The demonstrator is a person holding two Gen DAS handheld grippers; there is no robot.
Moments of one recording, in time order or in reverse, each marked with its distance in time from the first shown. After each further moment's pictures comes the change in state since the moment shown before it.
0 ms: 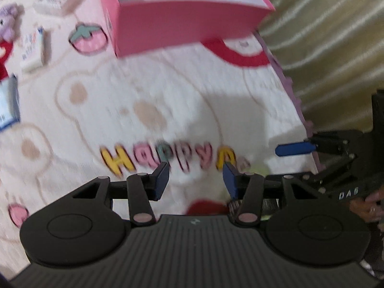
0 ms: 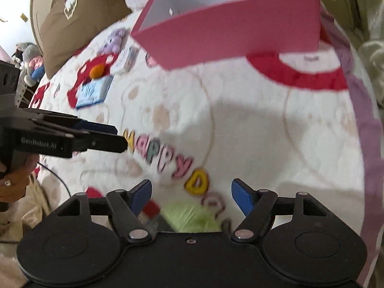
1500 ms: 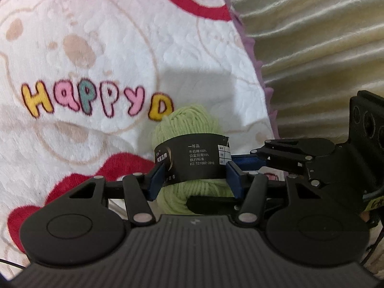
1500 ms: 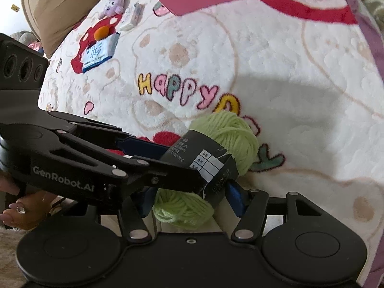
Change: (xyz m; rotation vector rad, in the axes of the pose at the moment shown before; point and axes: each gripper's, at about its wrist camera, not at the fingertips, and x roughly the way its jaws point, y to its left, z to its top) left arm 0.032 -0.037 -0.030 -0.079 0.120 -0.217; right arm 0.011 0.030 -0.047 0.043 0.115 0.005
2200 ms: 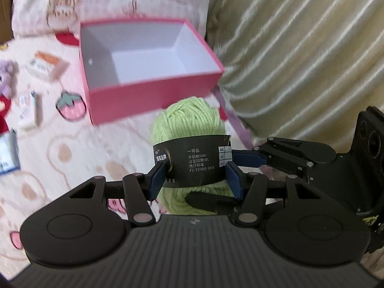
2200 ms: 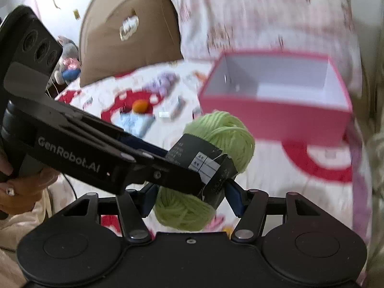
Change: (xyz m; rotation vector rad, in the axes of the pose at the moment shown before) left arm -0.111 -0.043 0.043 0.158 -0.387 0.146; right arm -0.070 0.051 0.053 -0.366 -0.468 -0.045
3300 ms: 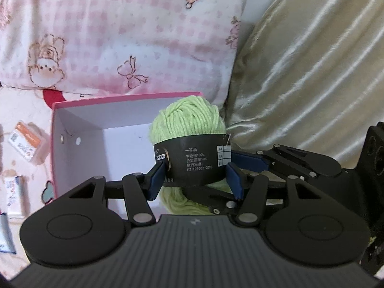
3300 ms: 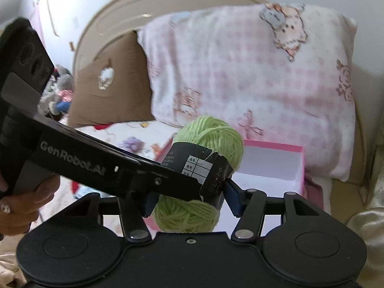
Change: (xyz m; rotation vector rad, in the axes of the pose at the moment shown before) left arm 0.099 -0.010 0.187 -0.114 -0.065 0.099; right arm 0.051 -0.156 0.142 -0.044 -0.069 -0.013
